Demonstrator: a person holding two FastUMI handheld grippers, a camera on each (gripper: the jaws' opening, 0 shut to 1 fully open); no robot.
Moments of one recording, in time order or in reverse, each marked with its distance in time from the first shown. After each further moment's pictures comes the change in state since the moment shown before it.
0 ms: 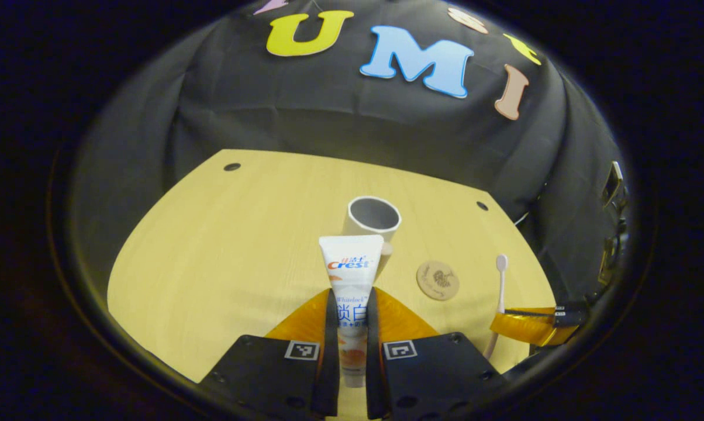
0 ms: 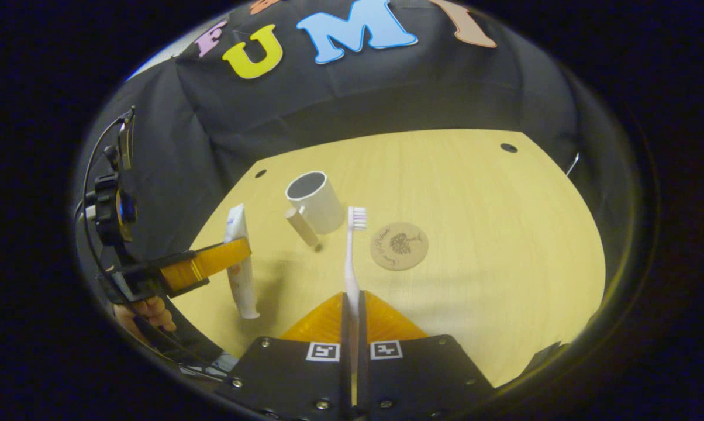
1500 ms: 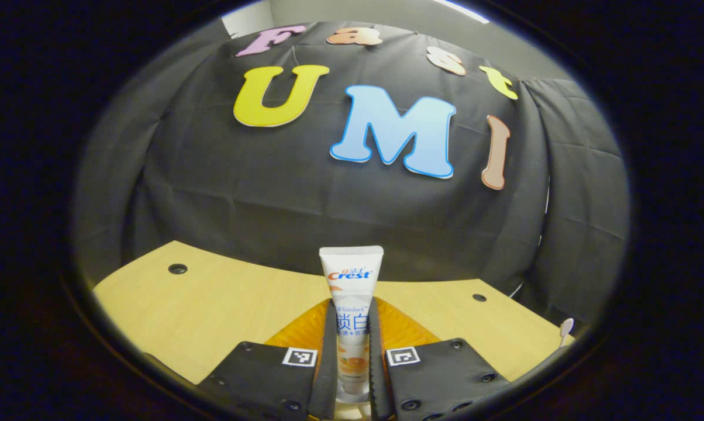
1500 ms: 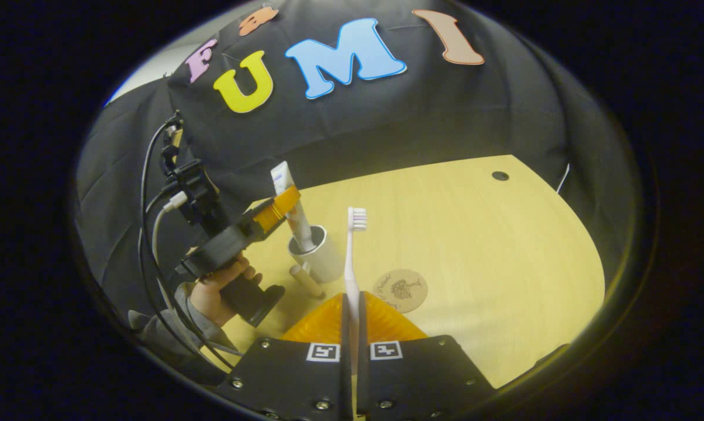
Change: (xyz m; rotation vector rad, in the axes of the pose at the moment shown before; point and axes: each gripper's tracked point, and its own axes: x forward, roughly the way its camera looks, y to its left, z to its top) left arm 0.156 -0.039 0.152 0.085 -0.440 -0.154; right arm -0.008 0.010 0.062 0.063 -0.149 -0.033
